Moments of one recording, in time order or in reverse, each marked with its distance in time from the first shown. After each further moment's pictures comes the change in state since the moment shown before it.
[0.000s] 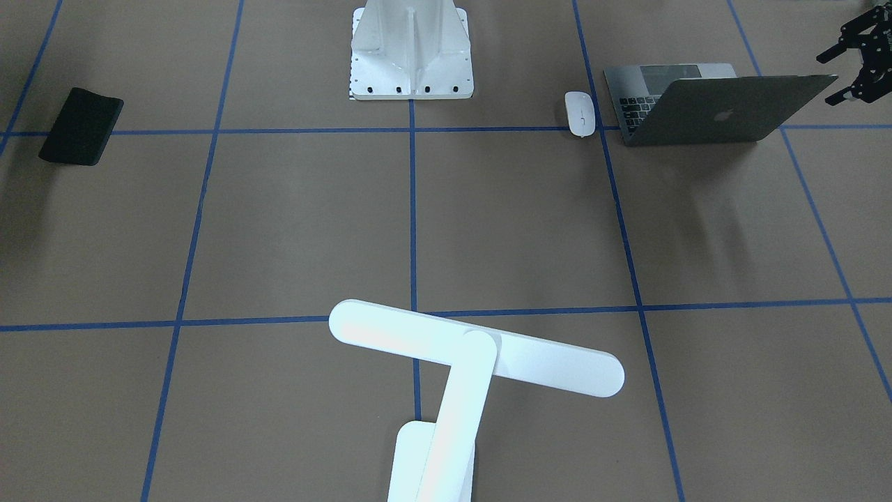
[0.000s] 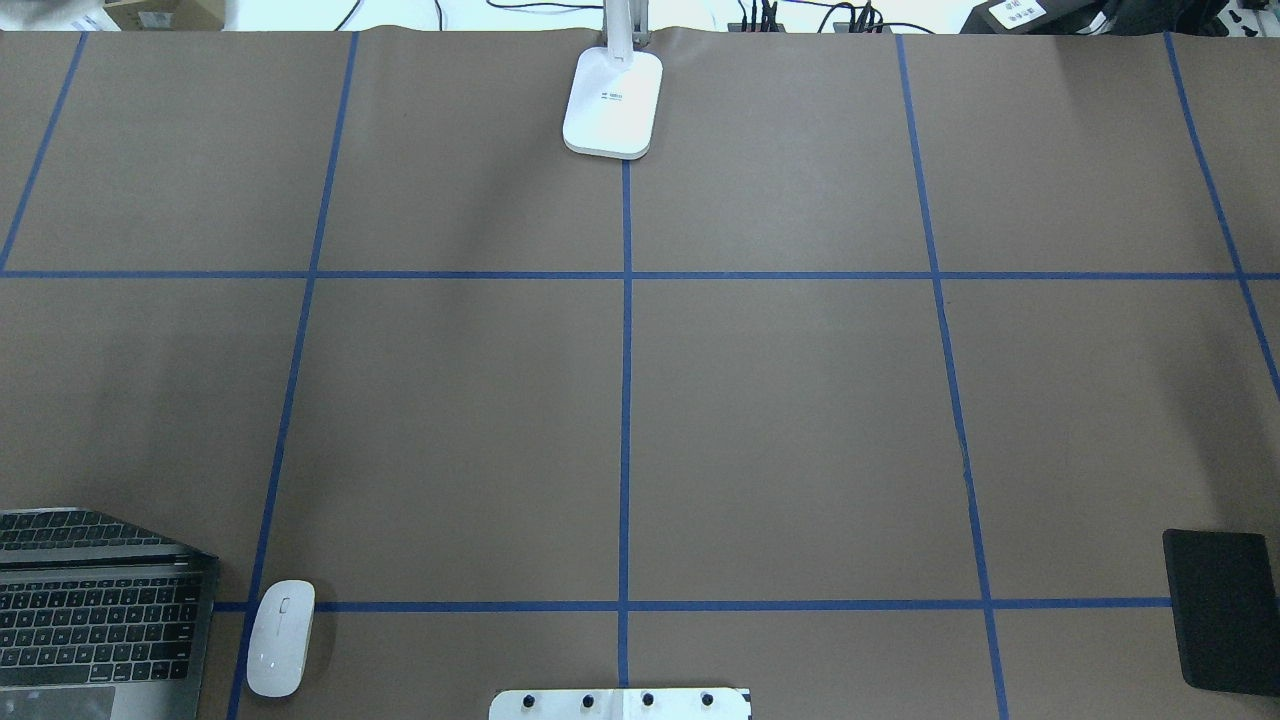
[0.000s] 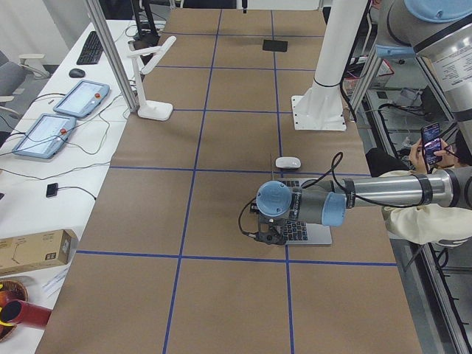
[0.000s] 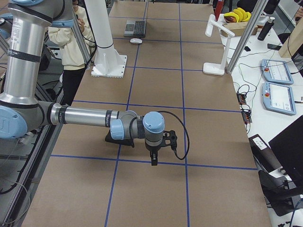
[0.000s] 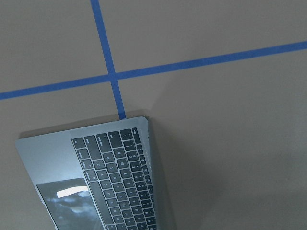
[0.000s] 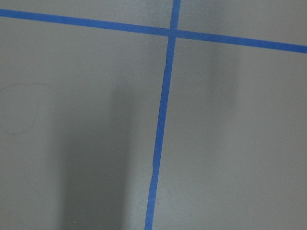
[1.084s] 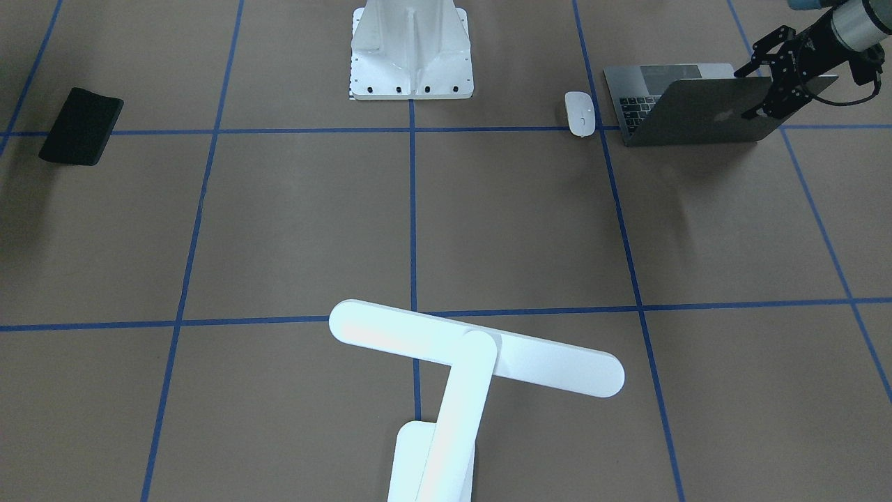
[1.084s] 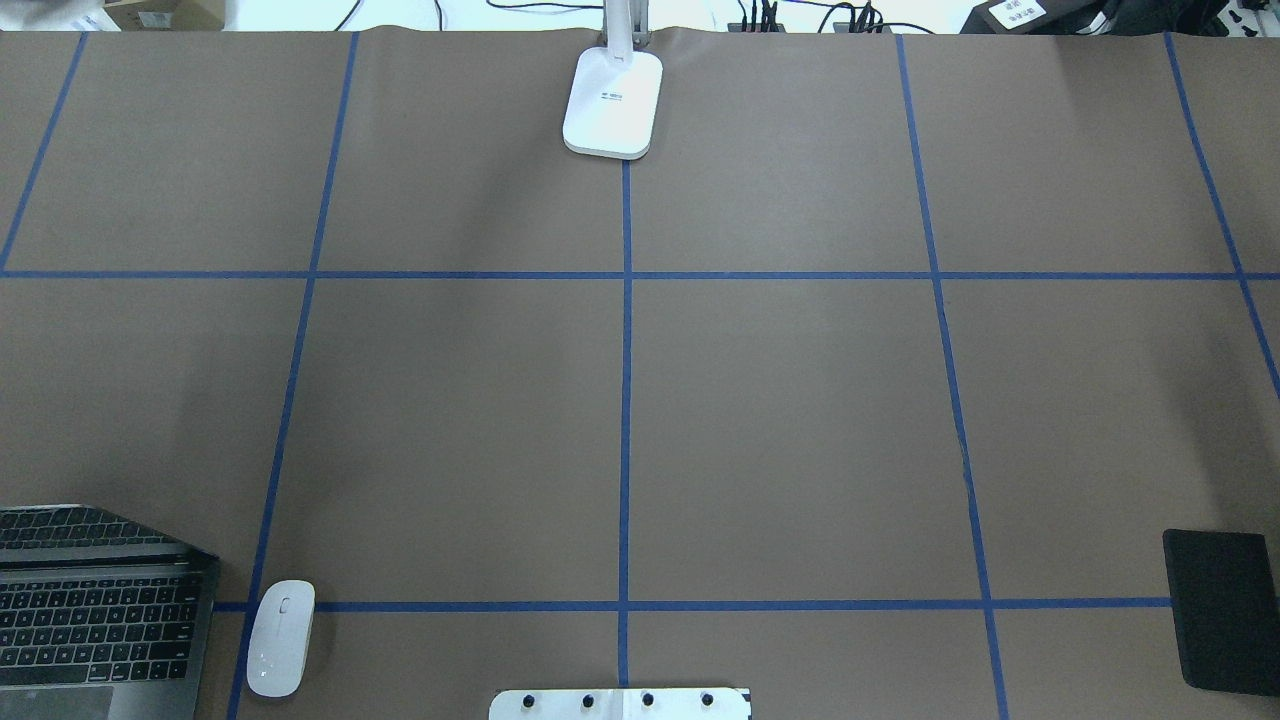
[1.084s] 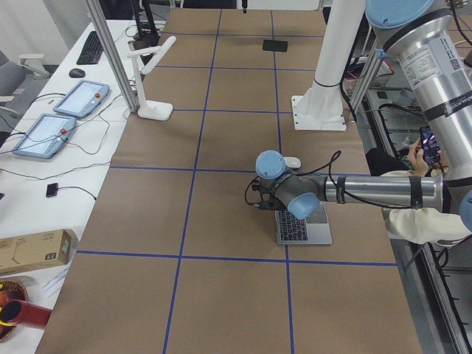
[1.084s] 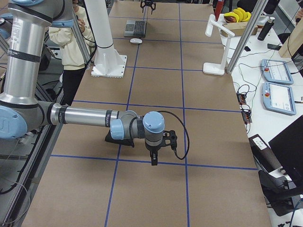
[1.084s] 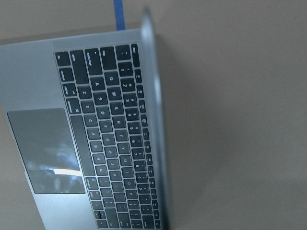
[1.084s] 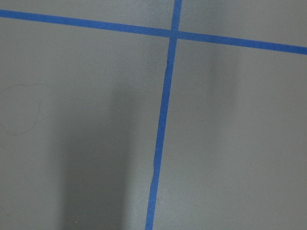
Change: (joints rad) left arm 0.384 -0.033 0.003 -0.550 0.187 -0.769; right arm 0.000 0.000 0.001 0.000 0.000 0.000
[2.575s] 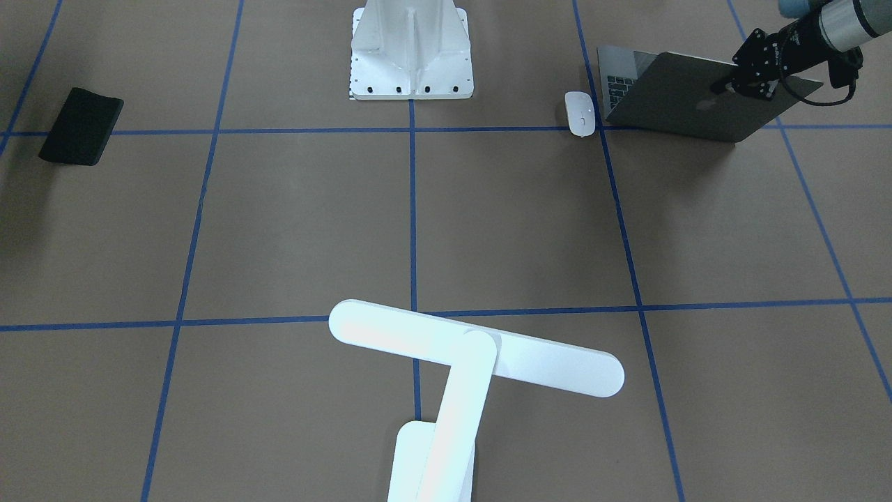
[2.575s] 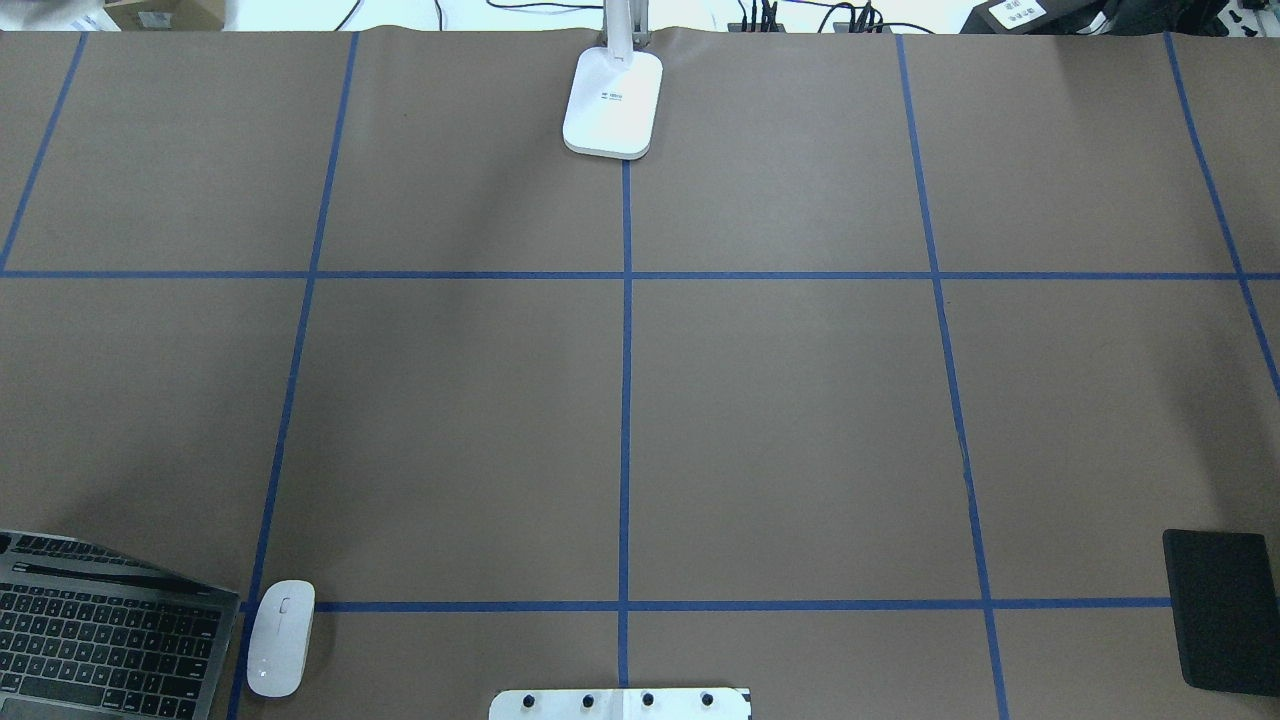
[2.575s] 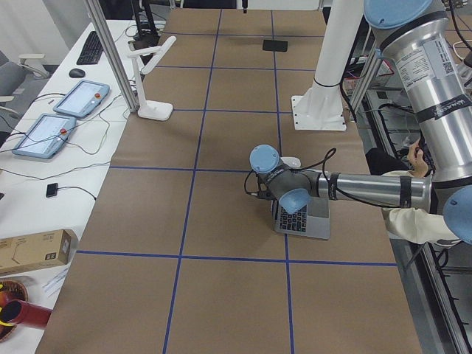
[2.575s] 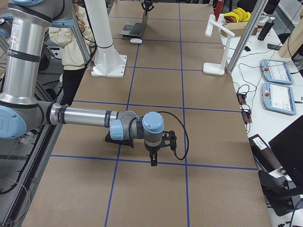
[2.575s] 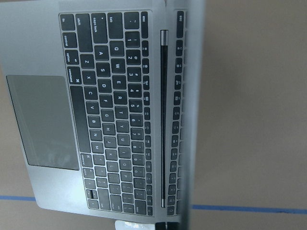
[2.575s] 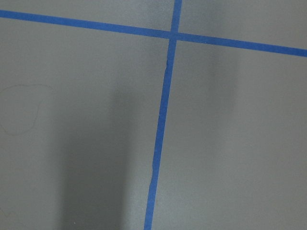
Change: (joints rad) left arm -0.010 -0.065 0.000 -0.010 -0.147 0.013; right arm 0.001 -0.009 0.000 0.006 -0.004 -0.001
